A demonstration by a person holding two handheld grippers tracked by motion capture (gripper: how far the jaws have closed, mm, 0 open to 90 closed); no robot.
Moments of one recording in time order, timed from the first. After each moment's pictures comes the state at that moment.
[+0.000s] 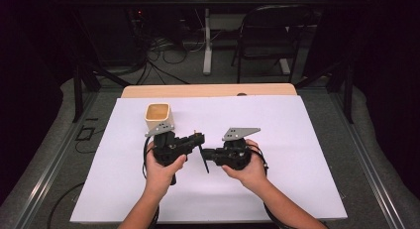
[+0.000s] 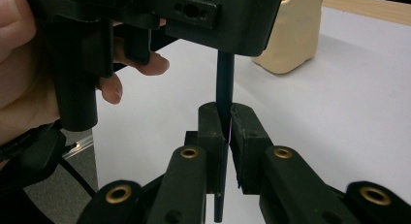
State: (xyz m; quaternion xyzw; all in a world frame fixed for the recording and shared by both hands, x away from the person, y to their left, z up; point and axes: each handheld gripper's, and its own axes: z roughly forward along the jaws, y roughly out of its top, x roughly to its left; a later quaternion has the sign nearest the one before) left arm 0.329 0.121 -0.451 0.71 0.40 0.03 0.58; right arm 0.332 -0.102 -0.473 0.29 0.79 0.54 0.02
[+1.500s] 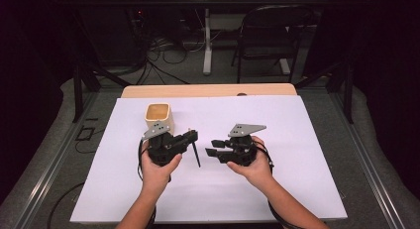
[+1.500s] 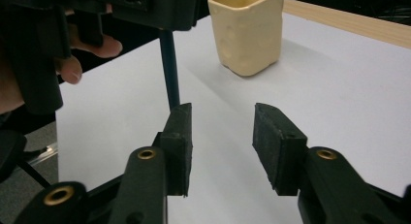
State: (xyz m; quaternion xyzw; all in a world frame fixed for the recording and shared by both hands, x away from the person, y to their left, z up) left arm 0.327 0.131 -0.450 0.72 0.39 0.11 0.57; right arm 0.345 -0.118 -0.477 0.29 0.79 0.53 0.07
